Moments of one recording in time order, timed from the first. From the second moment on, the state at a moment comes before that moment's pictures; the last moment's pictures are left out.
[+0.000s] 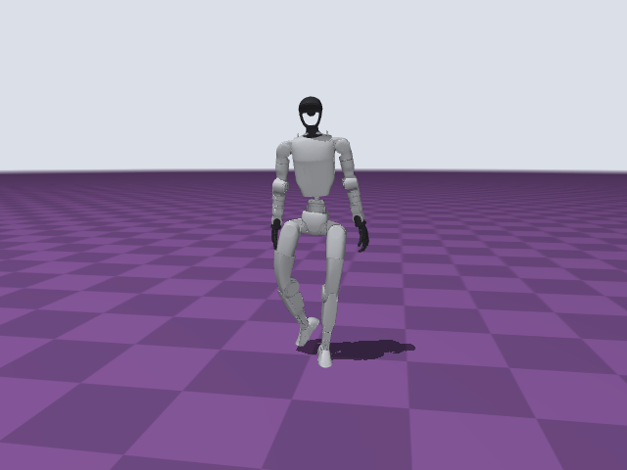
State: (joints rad) left arm 0.08 0.14 0.10 1.51 0.42 0.00 0.10; right arm 0.06 -0.18 -0.22 1.59 -0.38 0.05 -0.02; waist 0.06 0.13 0.02; left_leg -0.08 0.03 0.25 0.07 0.07 -0.04; right_leg 0.12 -0.19 -0.75 0.53 0.36 0.26
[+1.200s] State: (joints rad) left arm 0.01 0.10 0.01 1.34 0.35 -0.09 0.09; right arm 0.05 -0.18 -0.23 1.62 -0.41 0.05 0.00; waist -0.09 -0.09 -0.01; left_leg -0.23 0.01 0.29 0.60 -0.16 0.18; right_leg -0.09 -0.22 -0.48 0.05 -0.03 0.01
